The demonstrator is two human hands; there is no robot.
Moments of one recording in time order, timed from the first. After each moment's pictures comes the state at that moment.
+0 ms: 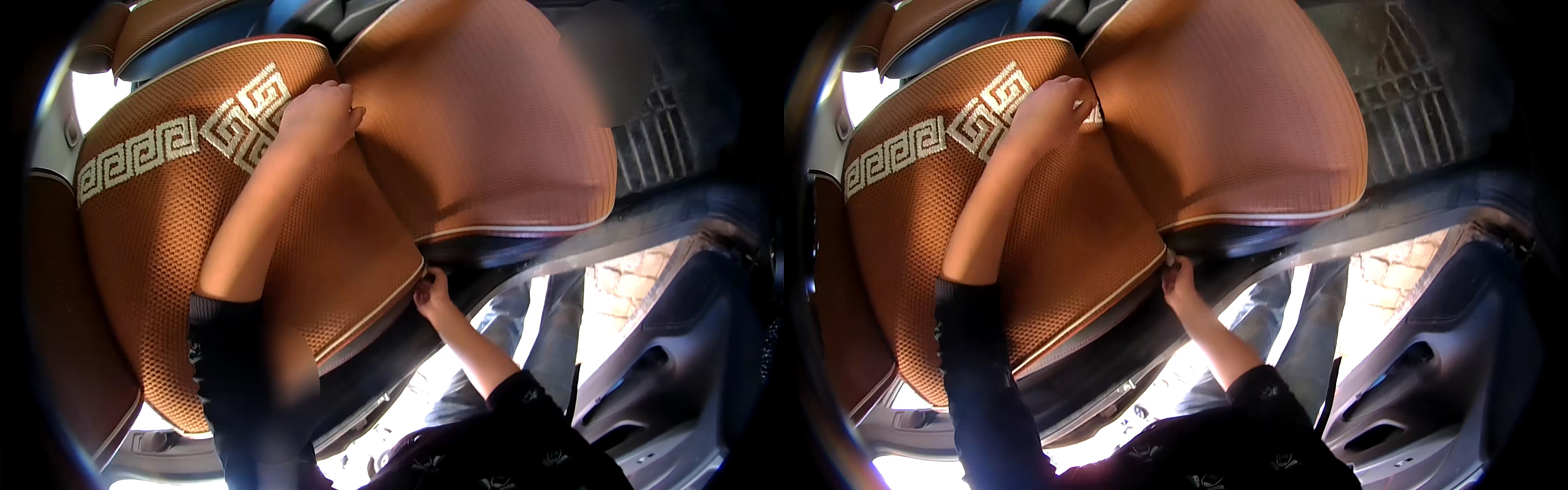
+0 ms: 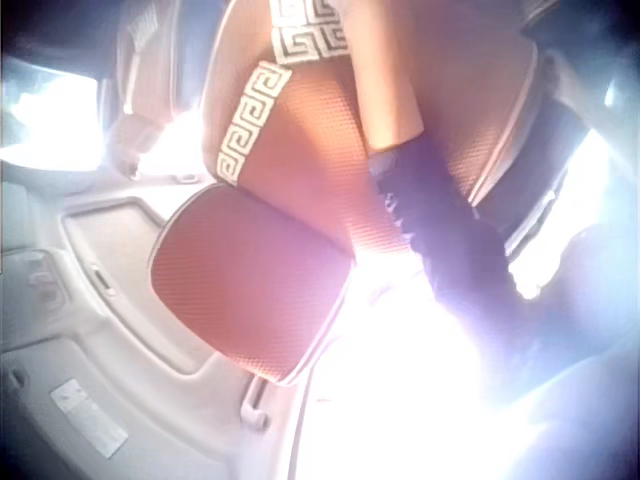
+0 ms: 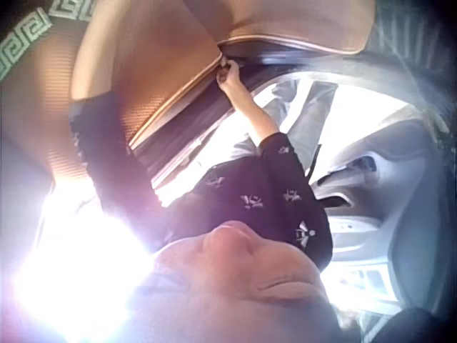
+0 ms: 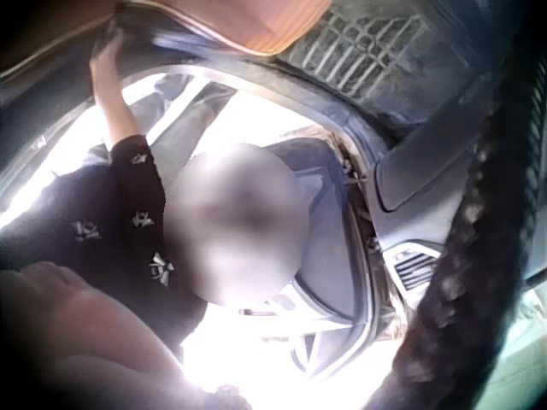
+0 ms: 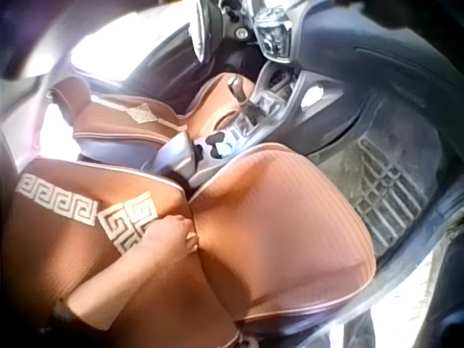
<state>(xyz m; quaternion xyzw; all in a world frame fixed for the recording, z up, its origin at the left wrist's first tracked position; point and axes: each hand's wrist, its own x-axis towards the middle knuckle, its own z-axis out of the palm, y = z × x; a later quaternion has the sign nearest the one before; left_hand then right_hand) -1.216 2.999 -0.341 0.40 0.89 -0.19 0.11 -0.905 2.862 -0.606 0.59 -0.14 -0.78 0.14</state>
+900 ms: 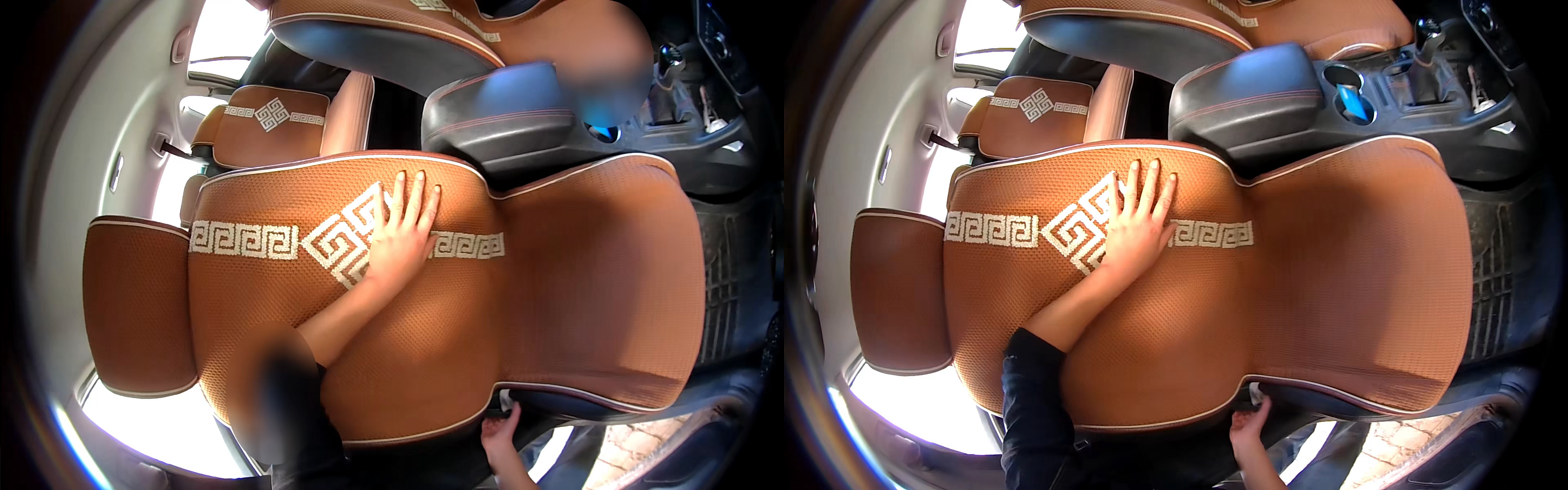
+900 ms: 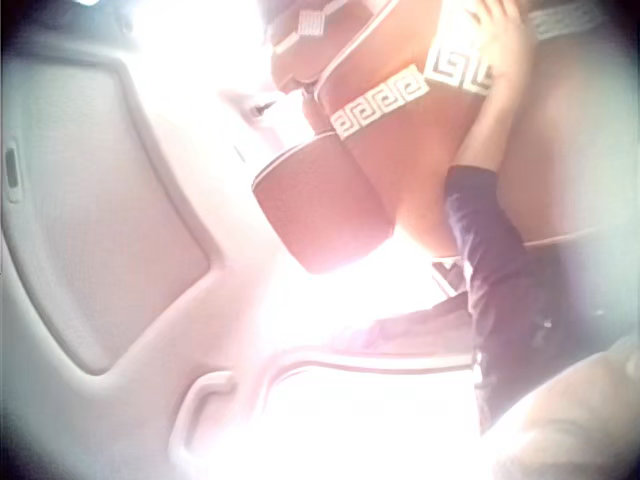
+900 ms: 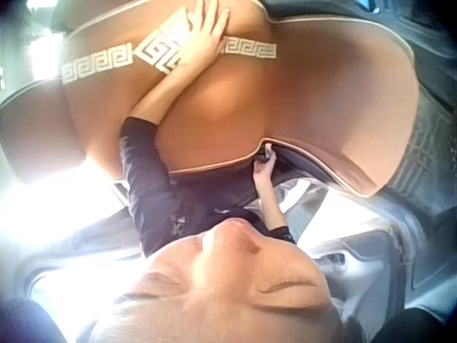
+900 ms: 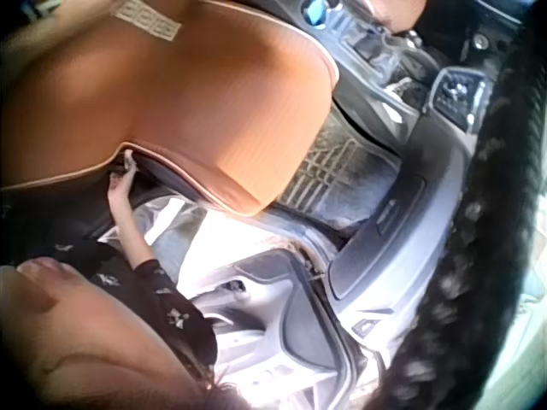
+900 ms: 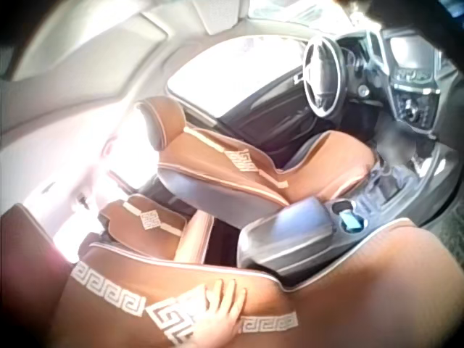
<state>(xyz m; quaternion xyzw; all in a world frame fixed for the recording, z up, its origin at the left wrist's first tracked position) -1.261 2.971 -0.361 0.34 0.87 -0.35 -0.06 -0.859 2.972 -0.594 0.63 -0.09 -0.76 0.12</state>
